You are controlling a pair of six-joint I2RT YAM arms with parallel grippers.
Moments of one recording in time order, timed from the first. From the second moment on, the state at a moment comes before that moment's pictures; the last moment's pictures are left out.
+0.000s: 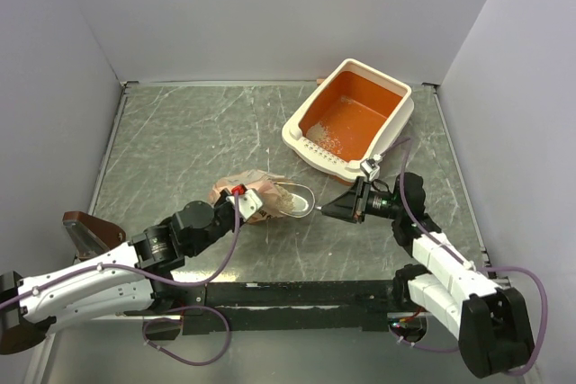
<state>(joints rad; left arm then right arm) -1.10 0.71 0.56 -0.05 -0.32 0.25 0.22 0.90 0.29 0.36 -1.02 1.13</state>
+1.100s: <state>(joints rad) -1.12 0.64 0.54 -0.05 -0.41 0.25 0.09 0.60 0.39 -0.13 -1.00 1.00</state>
